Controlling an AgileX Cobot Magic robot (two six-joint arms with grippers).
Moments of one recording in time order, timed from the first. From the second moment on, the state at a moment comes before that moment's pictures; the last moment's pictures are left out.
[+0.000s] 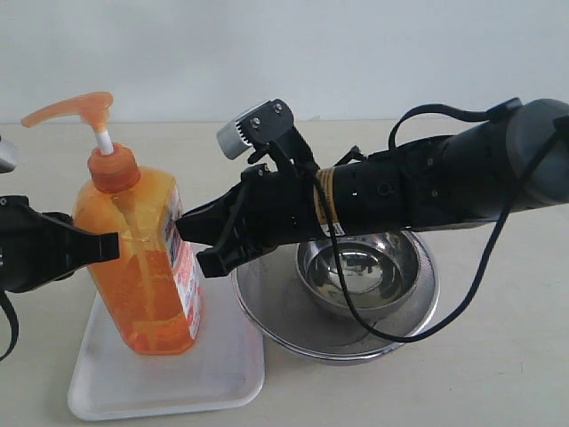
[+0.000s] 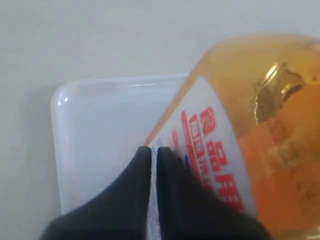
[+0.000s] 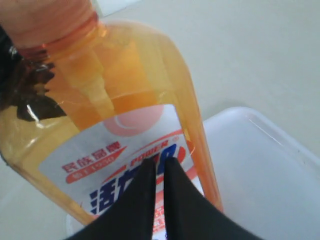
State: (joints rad) left arm -0.36 1.24 -0.42 0.32 -0.11 -0.61; right arm 0.64 1.85 -0.98 -1.17 -0.73 1.02
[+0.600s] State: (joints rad) left arm -0.36 1.24 -0.42 0.32 -0.08 -0.63; right arm 0.64 1.85 -0.98 -1.12 -0.79 0.94
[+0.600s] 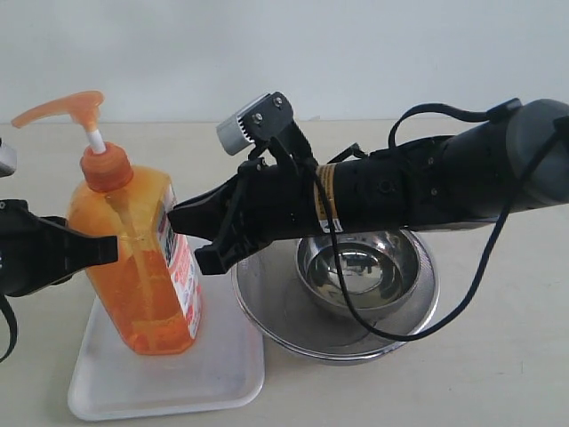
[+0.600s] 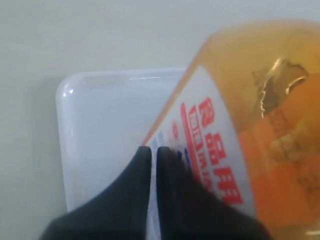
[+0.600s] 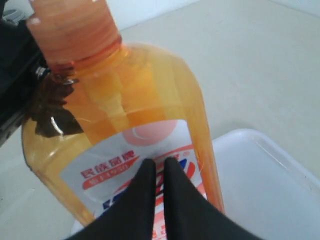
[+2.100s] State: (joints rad) left arm -0.36 0.67 -0.27 0.36 -0.03 -0.67; right arm 0.64 1.43 -0.82 -0.75 -0.33 0.76
